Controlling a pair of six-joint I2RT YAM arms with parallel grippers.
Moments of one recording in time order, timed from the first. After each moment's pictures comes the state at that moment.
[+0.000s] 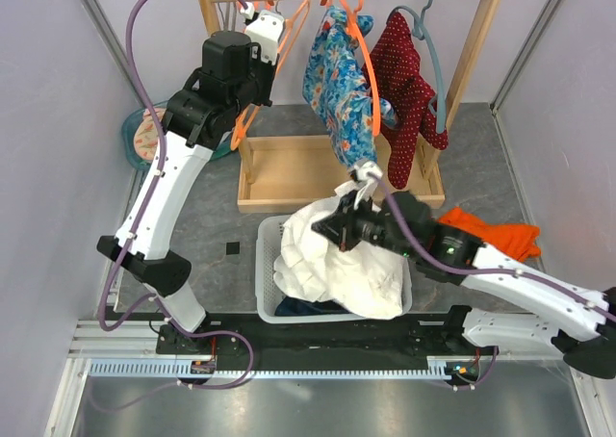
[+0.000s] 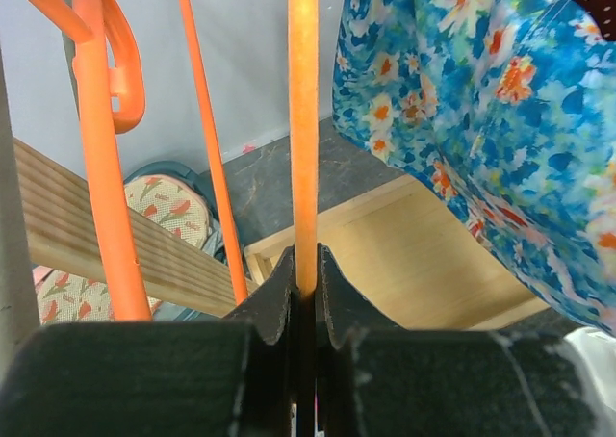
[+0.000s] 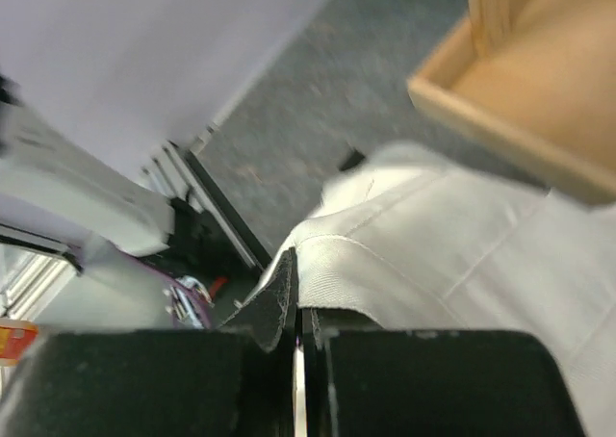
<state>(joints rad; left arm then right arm) -0.53 1.70 2.24 -0.83 -0.23 0.13 1.04 1.00 1.07 -0.22 0.02 0.51</state>
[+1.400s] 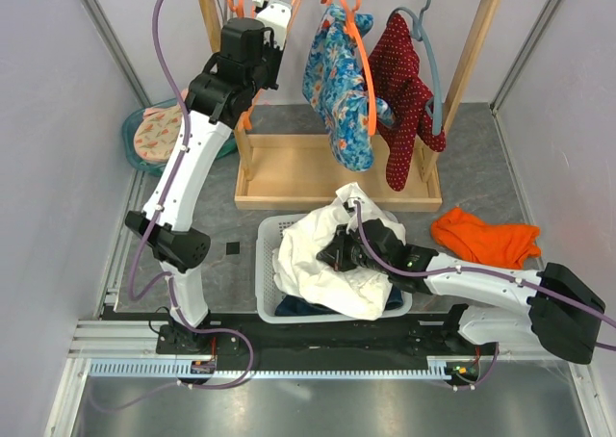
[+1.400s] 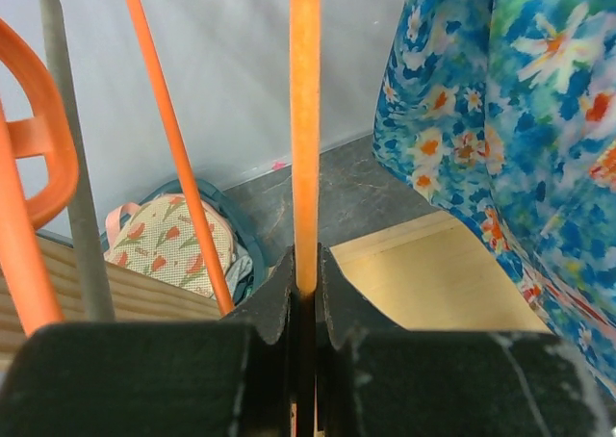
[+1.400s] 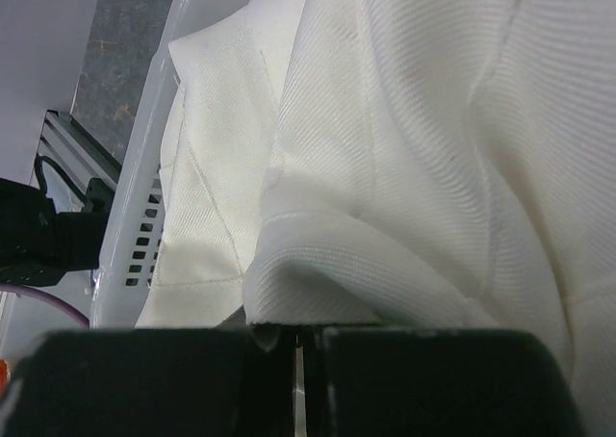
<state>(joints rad) -0.48 1.91 2.42 -0.81 -0.27 0.16 0.98 1.20 0.58 0.13 0.04 0.77</state>
